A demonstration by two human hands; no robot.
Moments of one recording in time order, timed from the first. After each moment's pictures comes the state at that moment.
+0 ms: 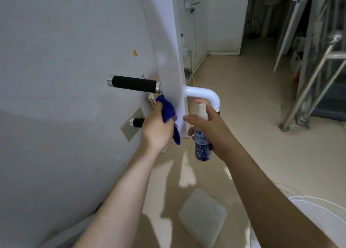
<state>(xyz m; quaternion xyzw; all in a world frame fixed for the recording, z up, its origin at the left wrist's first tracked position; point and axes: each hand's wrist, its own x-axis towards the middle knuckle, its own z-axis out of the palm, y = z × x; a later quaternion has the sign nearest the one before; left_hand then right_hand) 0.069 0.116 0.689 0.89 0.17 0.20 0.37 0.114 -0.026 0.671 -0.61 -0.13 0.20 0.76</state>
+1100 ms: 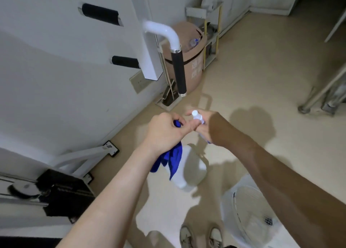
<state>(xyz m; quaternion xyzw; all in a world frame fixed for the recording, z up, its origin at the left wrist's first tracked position) 0.009 -0.077 0.619 0.89 0.25 0.06 0.37 0.127 -0.190 0.572 -0.78 -0.35 0.25 0.45</state>
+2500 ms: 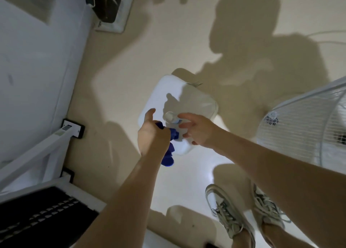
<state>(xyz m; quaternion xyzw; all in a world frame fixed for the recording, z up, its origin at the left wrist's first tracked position) 0.086 -0.012 0.048 0.79 0.49 -0.12 0.35 0.139 -0.129 0.013 -0.66 -0.05 0.52 0.54</state>
